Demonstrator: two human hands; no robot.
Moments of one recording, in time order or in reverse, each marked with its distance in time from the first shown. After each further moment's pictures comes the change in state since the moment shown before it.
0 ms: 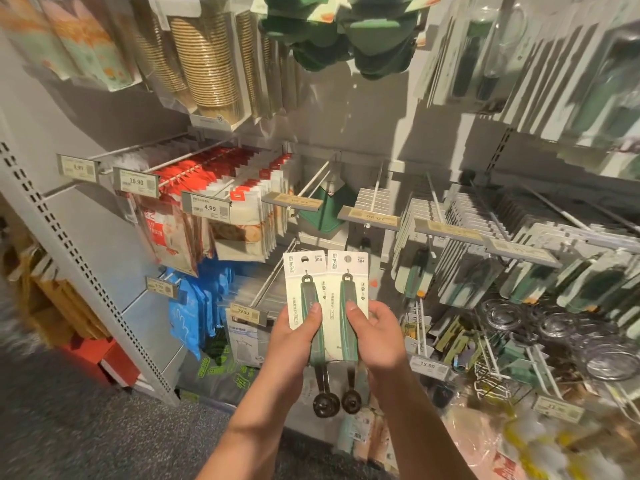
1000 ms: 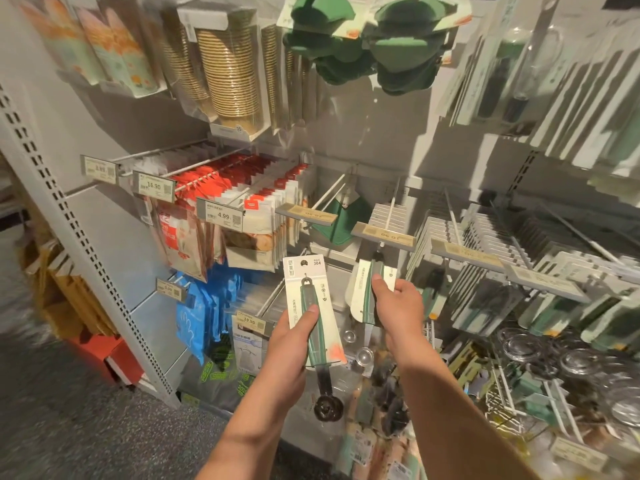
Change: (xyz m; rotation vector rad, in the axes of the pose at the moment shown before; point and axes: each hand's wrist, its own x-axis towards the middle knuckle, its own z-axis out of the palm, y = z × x) left_hand 0.018 0.013 -0.002 -0.111 0.059 -0.085; right_hand 0.084 -0.042 0.000 -0.253 0.252 -0.026
